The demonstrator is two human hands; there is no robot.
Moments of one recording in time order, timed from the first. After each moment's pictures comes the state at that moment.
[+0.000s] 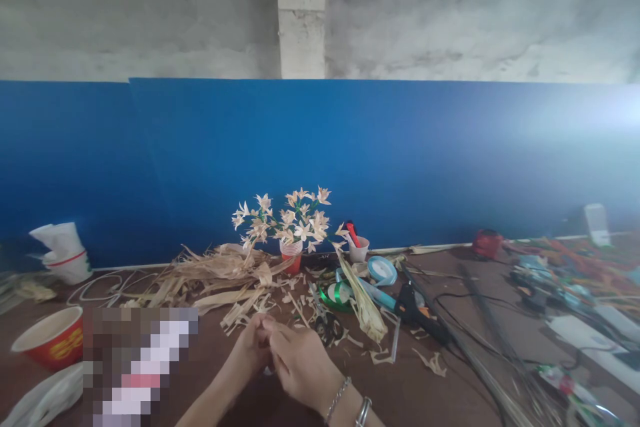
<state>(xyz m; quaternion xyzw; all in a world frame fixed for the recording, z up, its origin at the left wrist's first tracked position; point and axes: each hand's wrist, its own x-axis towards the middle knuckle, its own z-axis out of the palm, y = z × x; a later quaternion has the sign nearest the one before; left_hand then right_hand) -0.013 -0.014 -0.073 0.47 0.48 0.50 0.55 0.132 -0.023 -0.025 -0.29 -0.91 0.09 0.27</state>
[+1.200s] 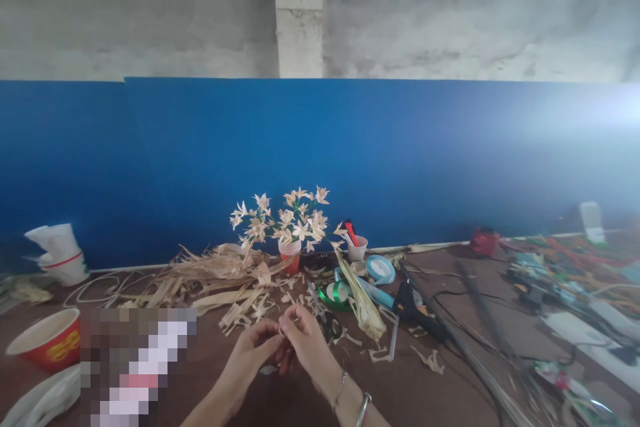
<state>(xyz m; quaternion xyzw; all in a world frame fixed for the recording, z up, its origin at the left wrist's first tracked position) -0.003 -0.032 -0.047 0.47 0.43 0.50 0.58 0.122 -0.009 -0.037 -0.41 -0.58 0.56 0.44</state>
